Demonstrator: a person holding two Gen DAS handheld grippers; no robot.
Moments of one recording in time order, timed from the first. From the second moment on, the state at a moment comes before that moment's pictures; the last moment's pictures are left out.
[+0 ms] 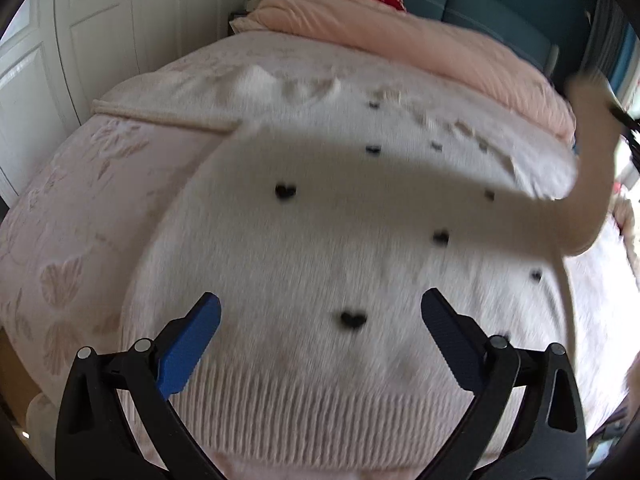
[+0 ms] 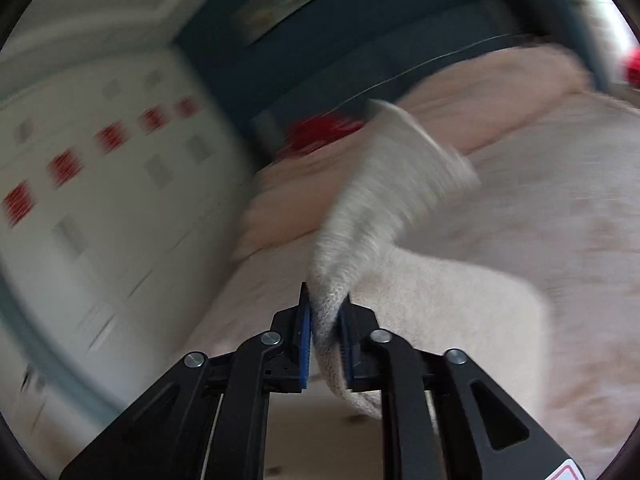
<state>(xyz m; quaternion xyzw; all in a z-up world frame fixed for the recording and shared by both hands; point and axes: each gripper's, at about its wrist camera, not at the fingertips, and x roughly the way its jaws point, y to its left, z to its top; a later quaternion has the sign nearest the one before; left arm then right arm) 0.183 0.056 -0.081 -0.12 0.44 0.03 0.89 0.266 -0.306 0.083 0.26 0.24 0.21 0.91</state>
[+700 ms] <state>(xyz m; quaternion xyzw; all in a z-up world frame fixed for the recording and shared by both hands) 0.384 0.100 -0.142 -0.38 0.46 0.04 0.80 0.226 -0.323 -0.113 0.46 0.38 0.06 0.80</state>
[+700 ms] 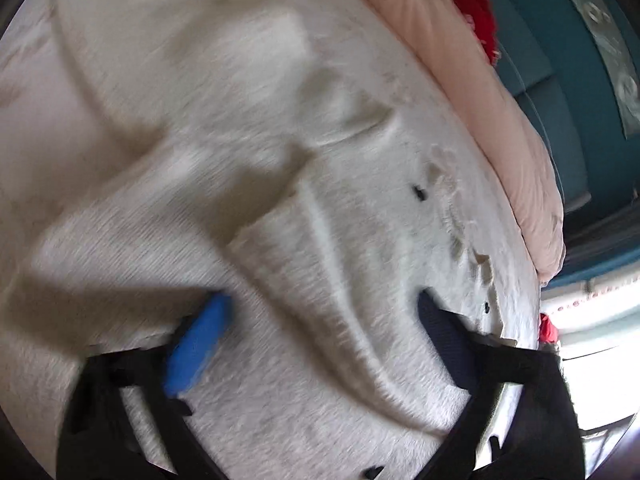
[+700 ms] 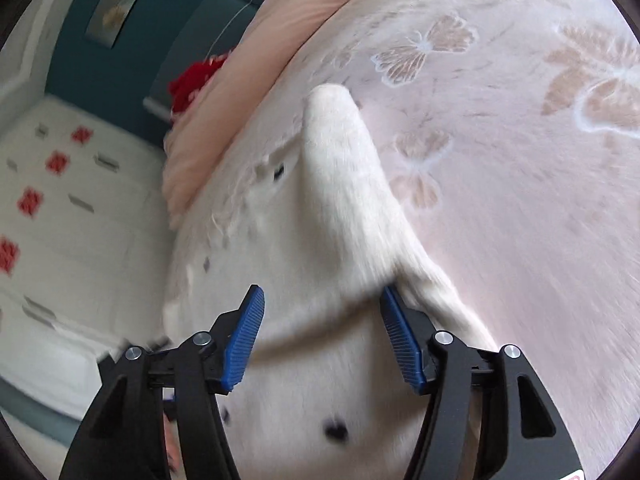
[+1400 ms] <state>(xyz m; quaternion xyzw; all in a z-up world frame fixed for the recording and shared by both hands) 0.399 0.093 -0.175 -0.29 0.40 -0.04 0.87 0.193 -0.330 -0.076 0.30 0.33 -0.05 0.89</state>
